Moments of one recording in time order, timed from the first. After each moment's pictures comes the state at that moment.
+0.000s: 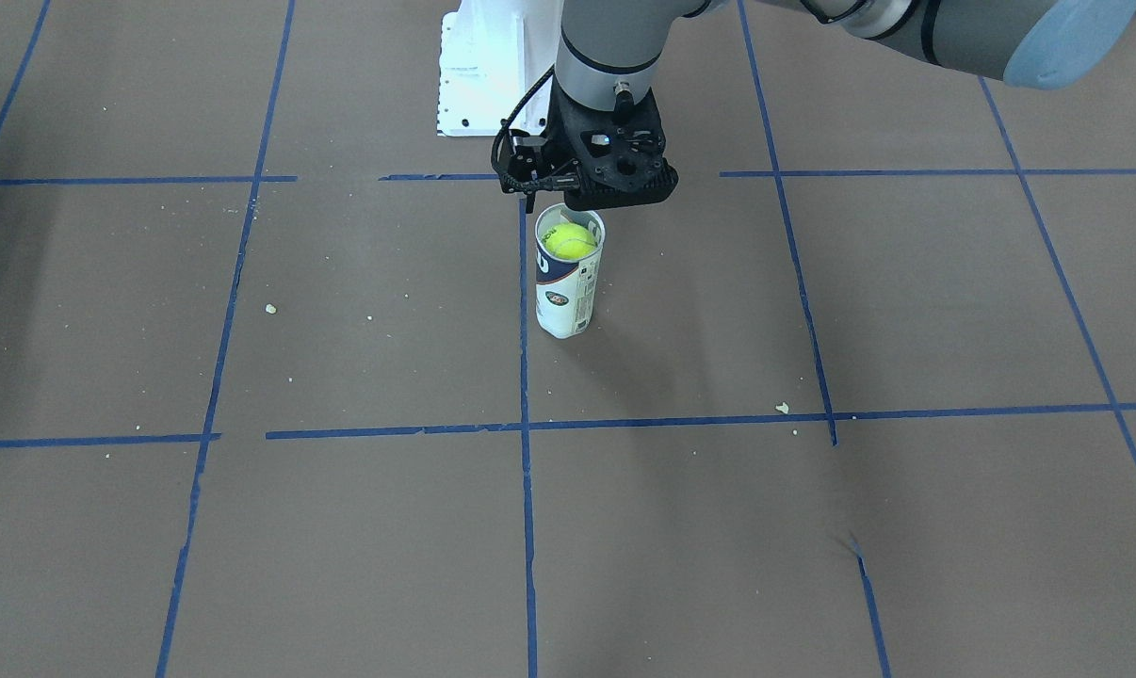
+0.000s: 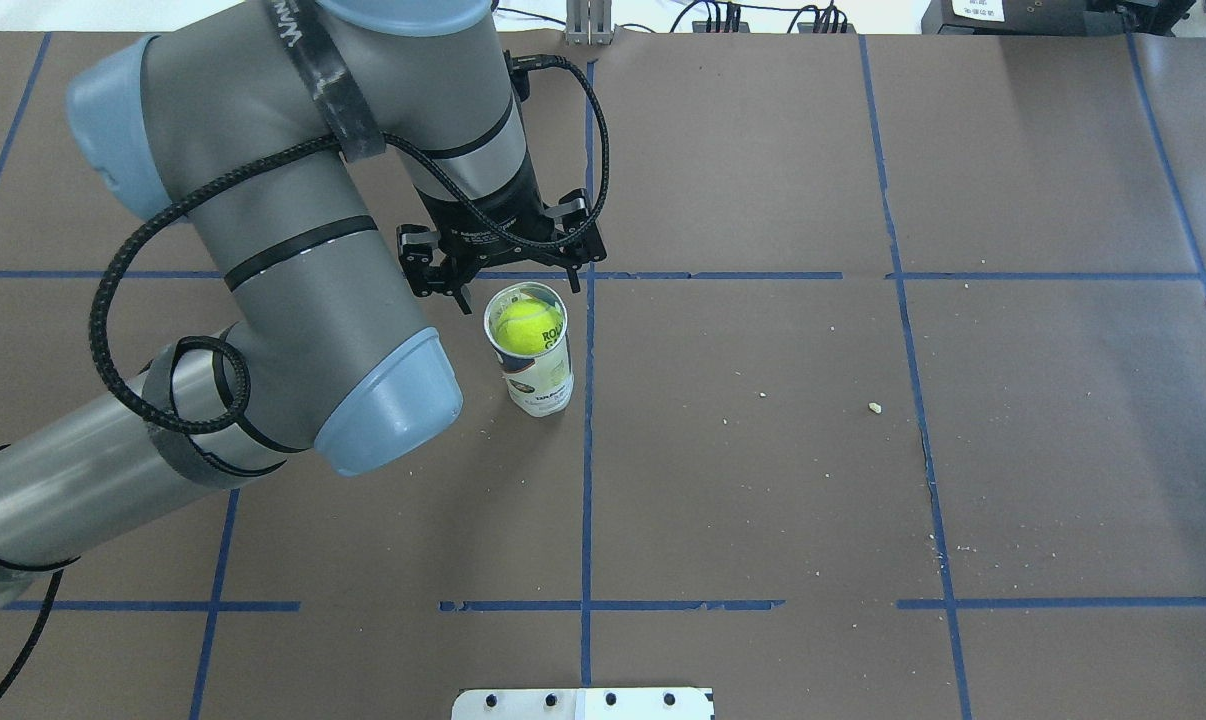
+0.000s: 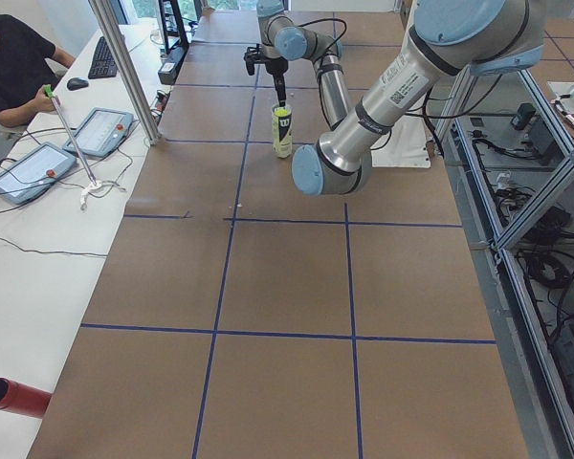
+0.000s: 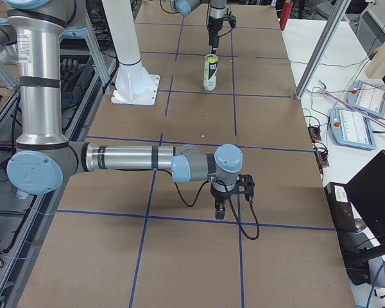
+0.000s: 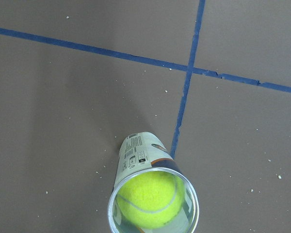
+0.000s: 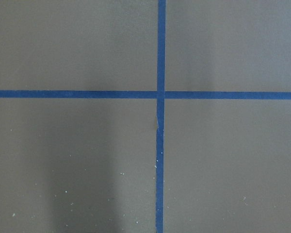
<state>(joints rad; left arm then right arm) -0.70 -2.49 -1.81 -1.18 -2.13 -1.25 1.46 -1.60 1.62 -1.49 2.30 0.16</state>
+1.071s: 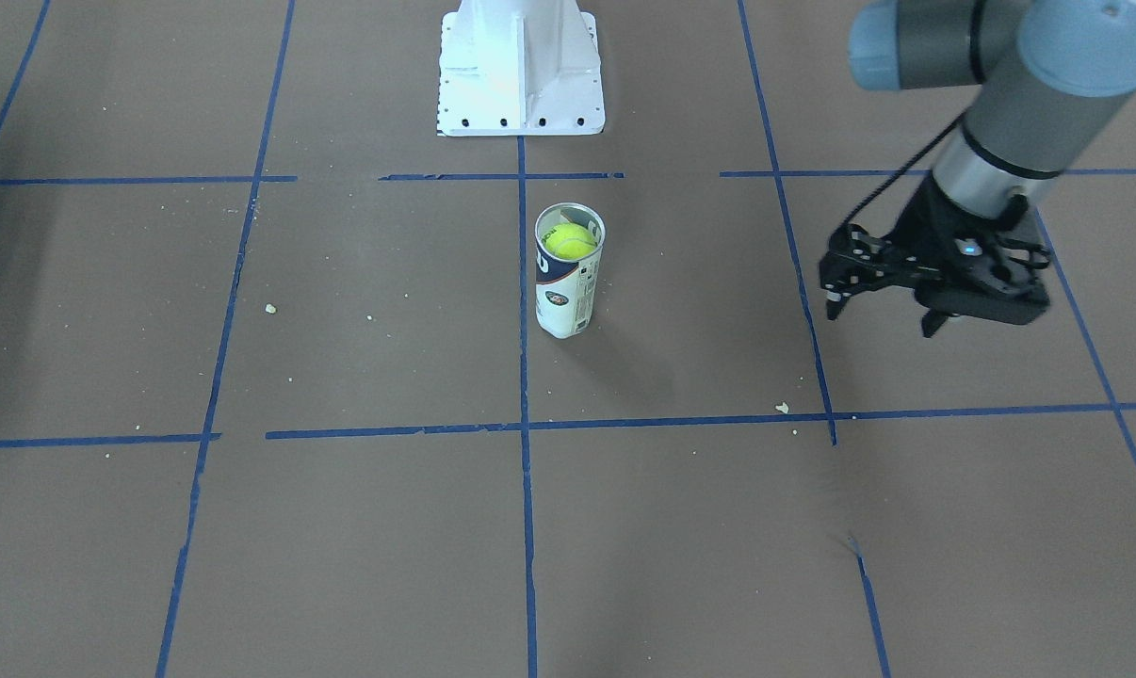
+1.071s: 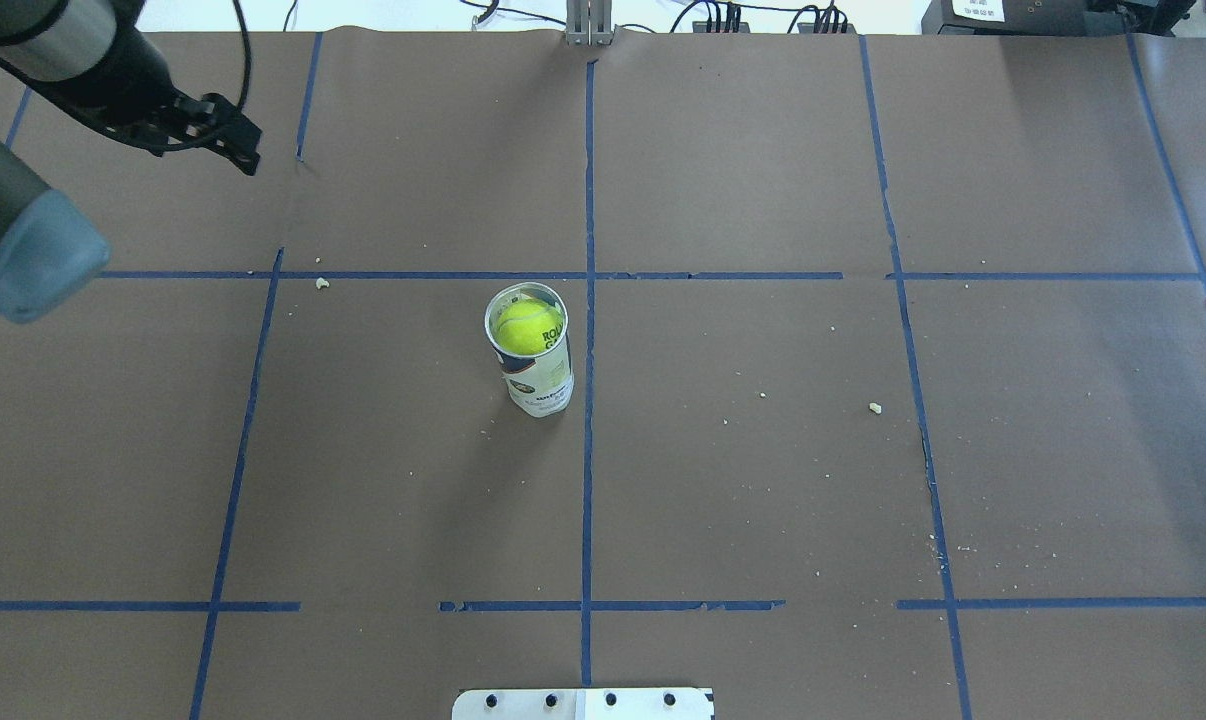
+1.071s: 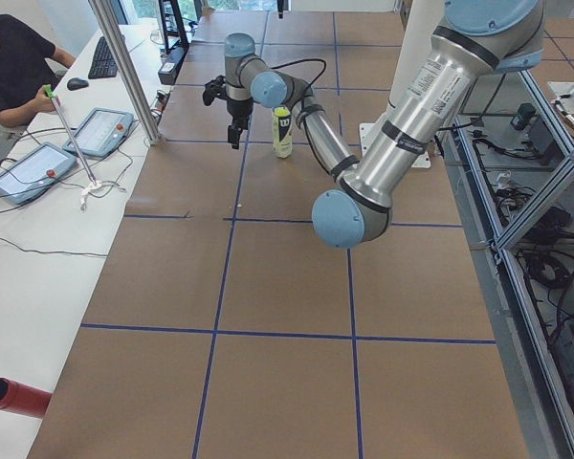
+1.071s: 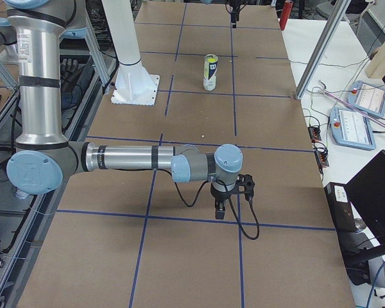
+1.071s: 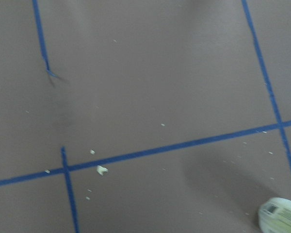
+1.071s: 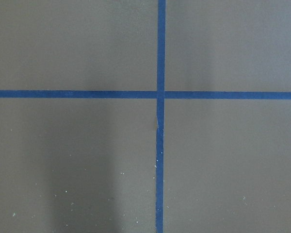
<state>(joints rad) -1.09 -2.02 -1.82 -1.52 -2.17 -0.52 1.46 -1.60 1.62 -1.49 2.30 0.16</state>
